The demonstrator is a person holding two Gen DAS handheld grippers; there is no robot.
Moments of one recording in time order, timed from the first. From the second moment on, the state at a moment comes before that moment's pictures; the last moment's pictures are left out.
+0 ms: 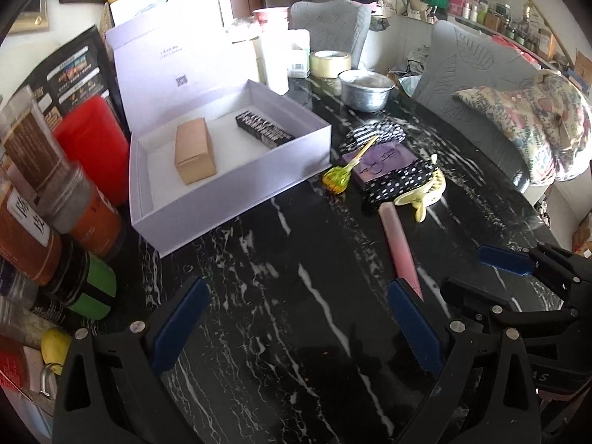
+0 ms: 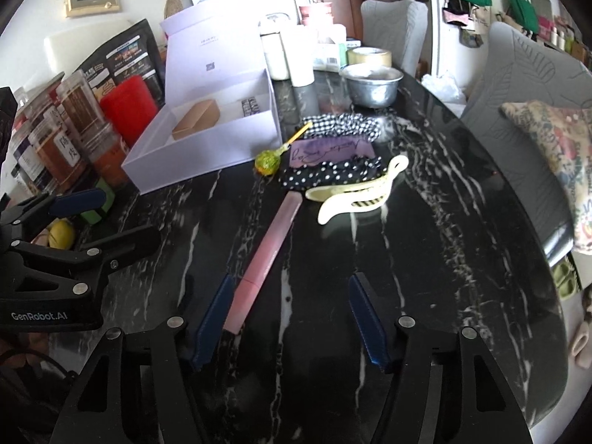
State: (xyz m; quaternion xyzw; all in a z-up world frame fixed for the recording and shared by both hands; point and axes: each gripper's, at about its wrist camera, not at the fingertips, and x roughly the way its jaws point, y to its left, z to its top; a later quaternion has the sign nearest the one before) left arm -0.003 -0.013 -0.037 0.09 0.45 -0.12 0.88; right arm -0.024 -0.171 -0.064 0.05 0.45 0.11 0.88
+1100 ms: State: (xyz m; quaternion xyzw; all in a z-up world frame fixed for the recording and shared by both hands) left arm 0.037 -0.036 -0.055 0.07 0.46 -0.17 0.87; right arm -0.012 -0.170 -0.094 0.00 0.49 0.11 0.87
